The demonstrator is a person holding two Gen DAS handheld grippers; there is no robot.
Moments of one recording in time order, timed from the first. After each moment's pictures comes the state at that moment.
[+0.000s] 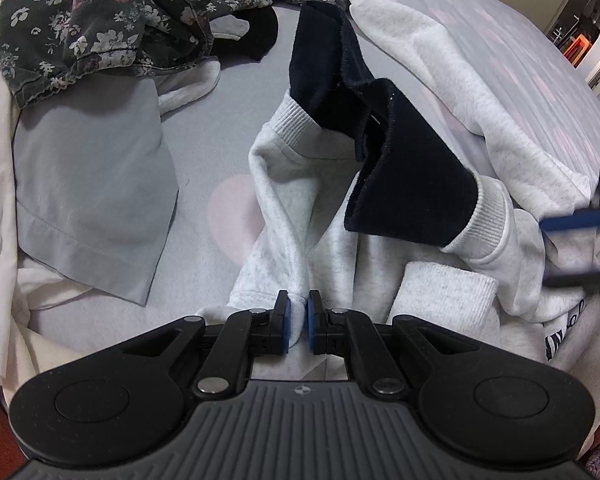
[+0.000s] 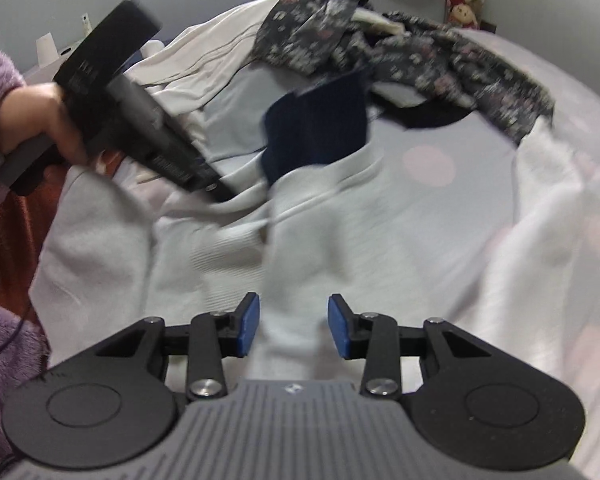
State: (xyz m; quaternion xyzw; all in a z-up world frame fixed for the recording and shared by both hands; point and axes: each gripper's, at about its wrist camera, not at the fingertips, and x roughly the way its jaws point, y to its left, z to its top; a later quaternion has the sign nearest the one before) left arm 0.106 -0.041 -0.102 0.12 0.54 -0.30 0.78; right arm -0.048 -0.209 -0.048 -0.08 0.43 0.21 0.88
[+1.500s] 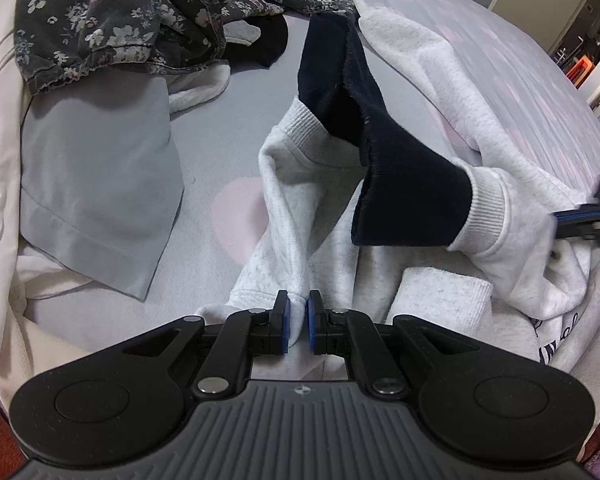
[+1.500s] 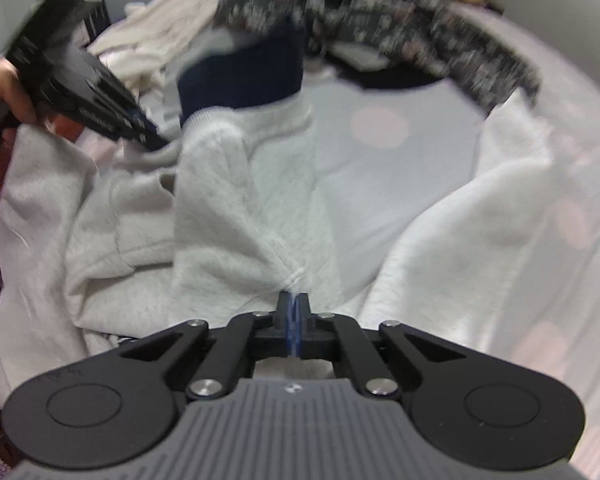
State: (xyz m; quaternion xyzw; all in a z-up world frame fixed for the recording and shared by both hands) left arm 0.105 -0.034 -0.098 0.09 0.53 -0.29 0.79; right arm -0.050 -0.271 -0.047 -0.11 0.45 0.21 0.86
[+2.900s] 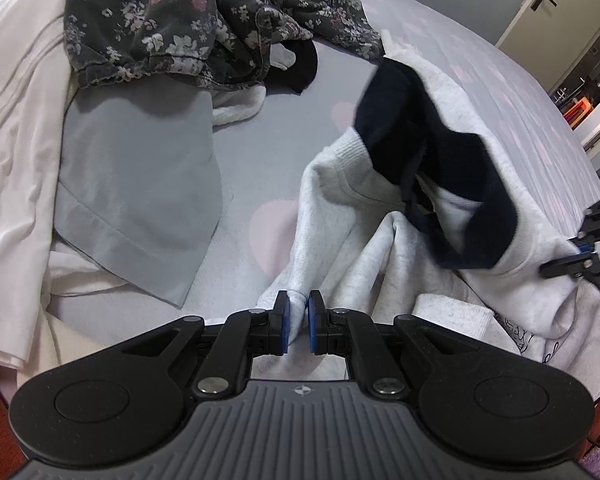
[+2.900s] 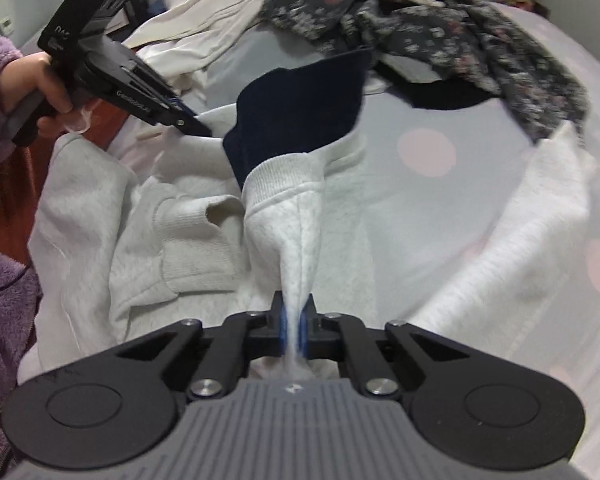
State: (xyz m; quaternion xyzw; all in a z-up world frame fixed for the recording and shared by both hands) left arm 0.120 -0.003 -0.083 0.04 0.53 -0.29 0.80; right arm -0.016 -0.256 -0.034 -0.12 0.49 0.25 0.83
